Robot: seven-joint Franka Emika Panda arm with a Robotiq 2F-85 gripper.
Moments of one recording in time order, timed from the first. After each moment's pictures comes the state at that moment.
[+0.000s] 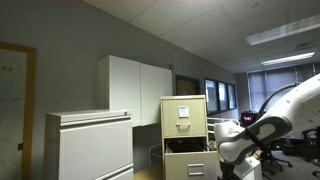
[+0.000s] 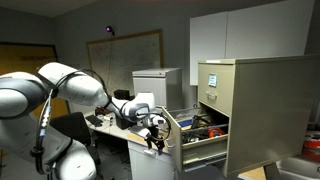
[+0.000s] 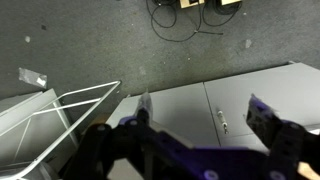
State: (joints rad) arm -0.24 -0.54 -0.14 -2.75 -0.26 2.24 0.03
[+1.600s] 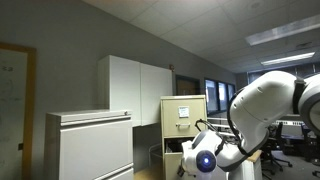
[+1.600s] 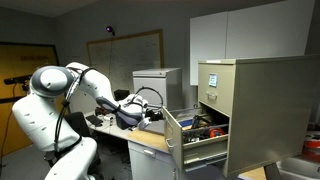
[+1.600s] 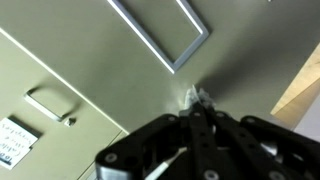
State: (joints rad) arm -0.88 -0.38 0.79 -2.51 -1.94 2.83 1.59
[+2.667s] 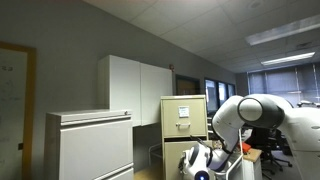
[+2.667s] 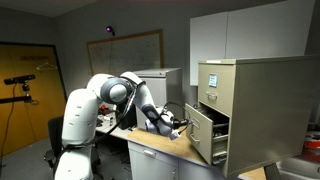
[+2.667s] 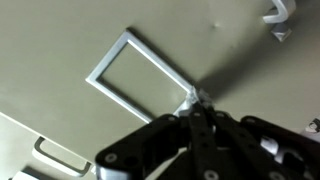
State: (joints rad) arm -0.50 0.27 0.27 -2.18 -2.60 2.30 2.03
